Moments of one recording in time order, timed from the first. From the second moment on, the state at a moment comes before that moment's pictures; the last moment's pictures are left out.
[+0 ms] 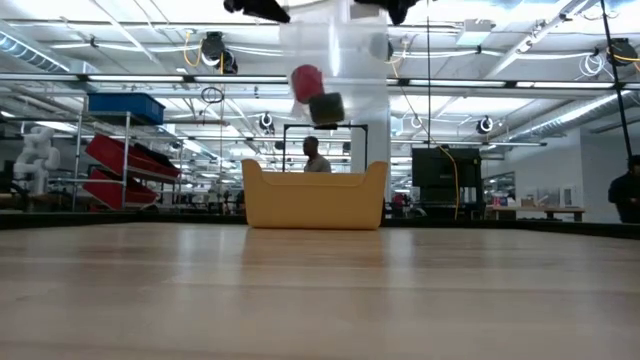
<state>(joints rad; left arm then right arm) 0.36 1.23 1.26 -0.24 -0.26 0.37 -0.51 1.36 1.42 -0.26 -0.45 -0.28</state>
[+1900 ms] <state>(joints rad) 0.68 1.55 1.23 -0.30 -0.11 0.32 -0.80 1.76 1.42 -0.15 -0.55 -0.26</state>
